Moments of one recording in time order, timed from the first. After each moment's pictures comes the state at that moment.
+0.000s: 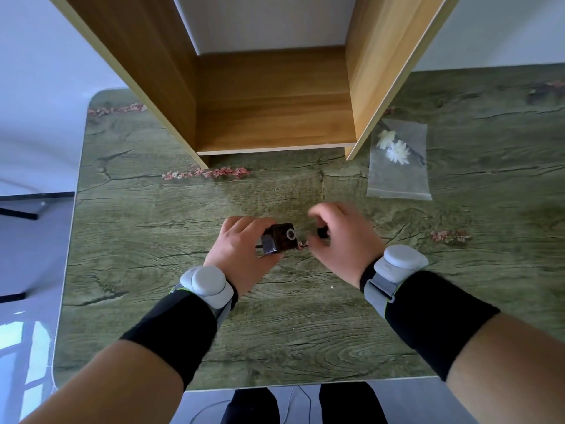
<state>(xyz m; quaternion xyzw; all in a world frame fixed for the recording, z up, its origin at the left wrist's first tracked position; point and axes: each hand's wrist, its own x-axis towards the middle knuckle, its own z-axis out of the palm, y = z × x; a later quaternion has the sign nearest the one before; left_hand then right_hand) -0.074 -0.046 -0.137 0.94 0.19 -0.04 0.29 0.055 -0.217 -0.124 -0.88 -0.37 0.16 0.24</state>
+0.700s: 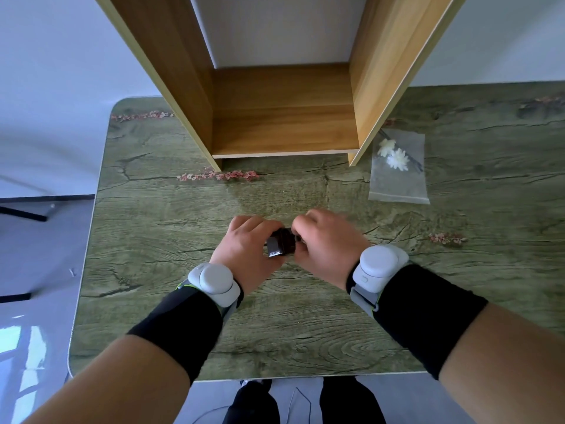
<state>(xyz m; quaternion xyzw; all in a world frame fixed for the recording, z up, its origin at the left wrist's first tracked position) -0.084 -0.046 -0.121 0.95 0.15 0.02 0.26 0.032 -0.190 -0.084 -0.84 -0.50 0.18 0.16</state>
